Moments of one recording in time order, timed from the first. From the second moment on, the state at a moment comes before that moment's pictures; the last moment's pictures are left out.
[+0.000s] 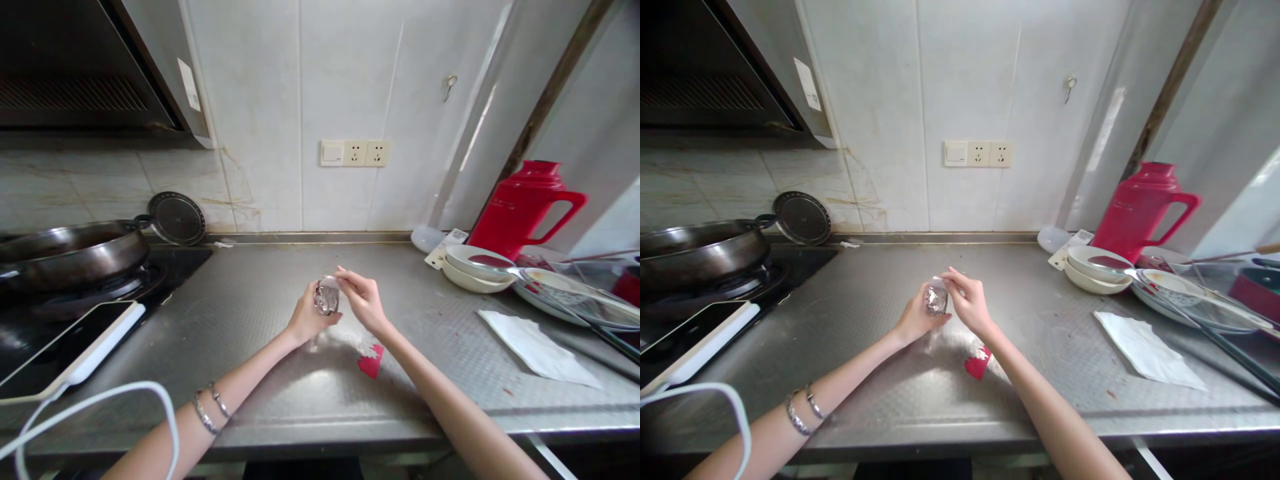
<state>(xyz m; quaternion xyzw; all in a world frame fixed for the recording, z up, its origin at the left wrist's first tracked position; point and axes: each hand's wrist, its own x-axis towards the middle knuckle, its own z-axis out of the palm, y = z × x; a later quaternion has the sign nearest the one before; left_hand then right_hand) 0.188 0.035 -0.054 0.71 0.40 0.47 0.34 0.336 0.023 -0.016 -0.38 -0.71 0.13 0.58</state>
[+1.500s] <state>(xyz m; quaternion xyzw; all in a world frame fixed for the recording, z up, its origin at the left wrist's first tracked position) 0.188 0.038 -0.053 0.68 0.45 0.46 0.37 0.327 0.018 -0.029 -0.31 -0.80 0.12 0.50</state>
